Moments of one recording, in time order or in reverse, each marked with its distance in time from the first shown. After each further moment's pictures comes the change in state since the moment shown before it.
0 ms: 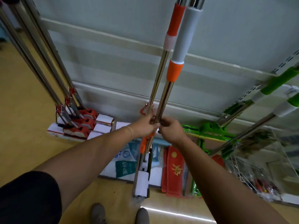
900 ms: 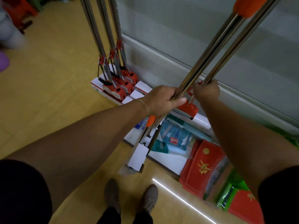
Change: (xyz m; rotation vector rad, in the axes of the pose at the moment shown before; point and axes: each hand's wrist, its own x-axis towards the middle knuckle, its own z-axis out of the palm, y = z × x) left_hand -0.030 -0.066 -0.038 0.194 0.311 0.096; right_hand 0.171 0.047 0.065 -0.309 0.270 0.060
